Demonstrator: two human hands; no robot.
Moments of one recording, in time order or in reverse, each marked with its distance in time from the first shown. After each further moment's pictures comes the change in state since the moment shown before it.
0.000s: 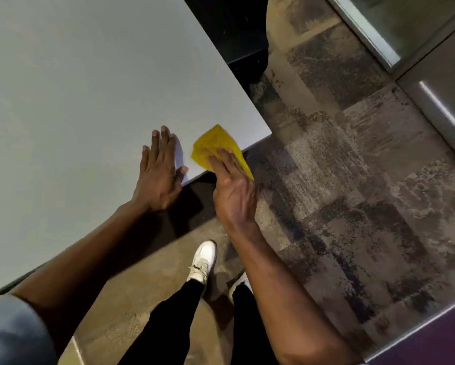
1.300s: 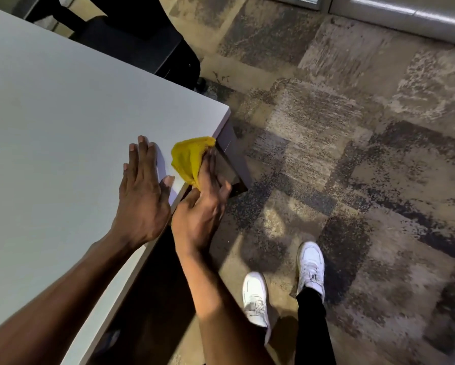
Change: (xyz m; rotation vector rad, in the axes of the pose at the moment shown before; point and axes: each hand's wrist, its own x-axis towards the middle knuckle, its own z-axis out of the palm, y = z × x) left_hand 0.045 0.002 0.002 0.159 -0.110 0.311; right_hand 0.010 -0.063 0.082 0.775 0.775 0.827
